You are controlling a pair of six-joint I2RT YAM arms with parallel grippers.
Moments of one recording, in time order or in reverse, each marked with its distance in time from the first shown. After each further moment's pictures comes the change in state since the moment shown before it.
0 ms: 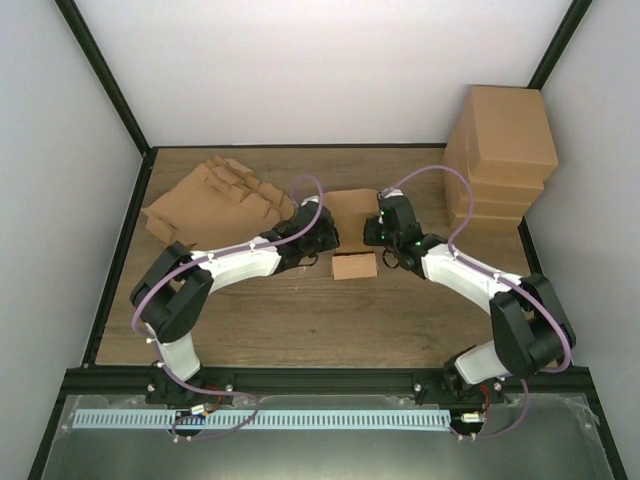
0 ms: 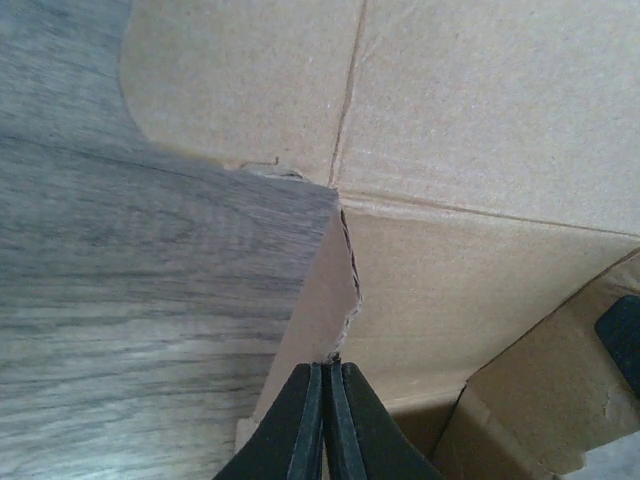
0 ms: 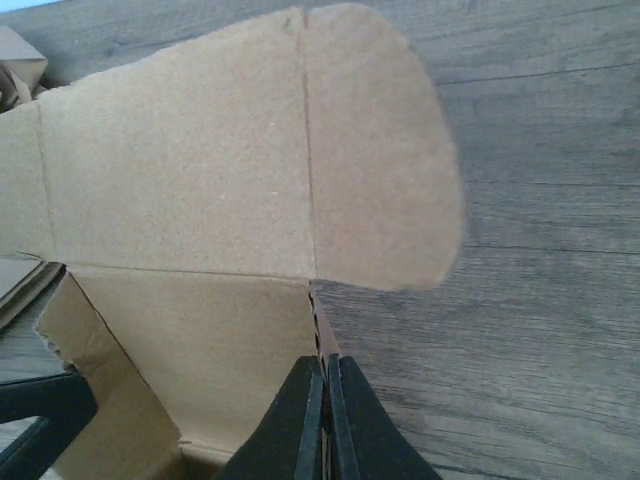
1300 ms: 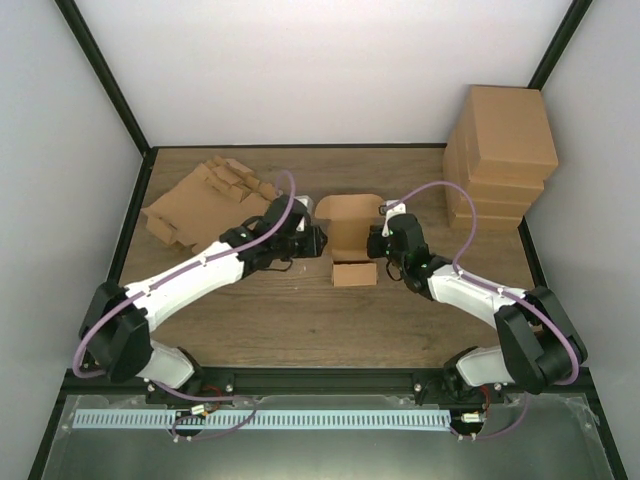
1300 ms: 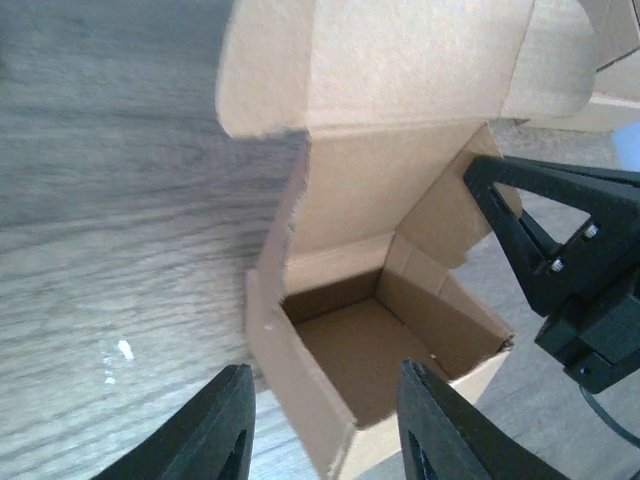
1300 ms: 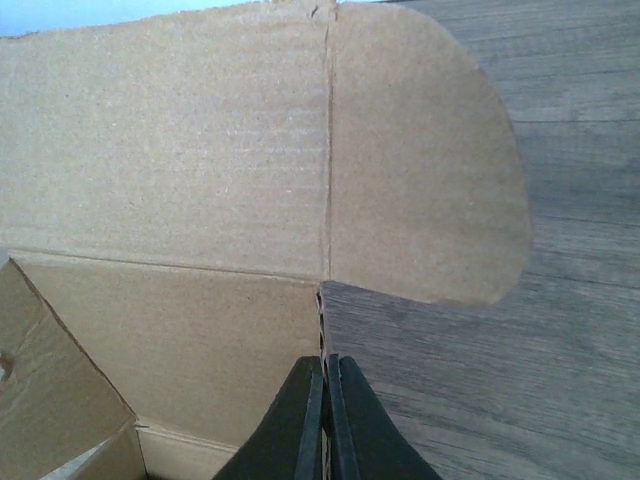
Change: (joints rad) left arm 0.000 -0.301 0.001 -0.361 0.139 0.179; right arm 0.009 -0.103 -0.221 0.265 0.004 -0.106
